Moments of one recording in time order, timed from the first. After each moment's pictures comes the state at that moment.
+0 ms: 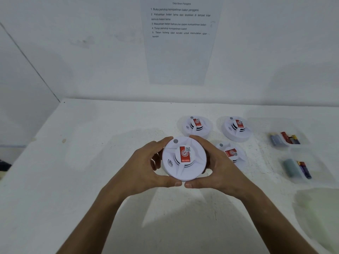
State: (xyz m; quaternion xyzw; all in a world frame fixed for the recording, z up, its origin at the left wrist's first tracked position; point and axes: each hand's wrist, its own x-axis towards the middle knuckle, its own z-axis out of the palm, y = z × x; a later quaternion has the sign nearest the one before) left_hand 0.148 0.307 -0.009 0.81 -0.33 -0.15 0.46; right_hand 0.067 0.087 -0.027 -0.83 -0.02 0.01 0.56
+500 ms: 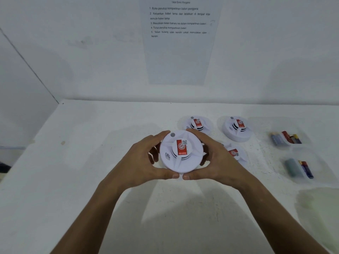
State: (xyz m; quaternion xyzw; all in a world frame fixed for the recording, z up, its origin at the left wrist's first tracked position) left_hand 0.169 0.308 -0.006 0.81 -0.34 -0.13 0.46; right_hand 0.090 0.086 -0.021 -0.83 -0.02 0.00 0.56
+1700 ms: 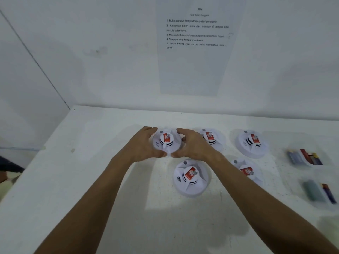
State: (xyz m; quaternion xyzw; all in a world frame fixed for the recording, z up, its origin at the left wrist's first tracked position) left_hand 0.278 0.304 -0.036 0.91 -0.24 -0.14 0.32; right_hand 0.226 0.108 -0.051 -0.91 0.03 0.07 0.40
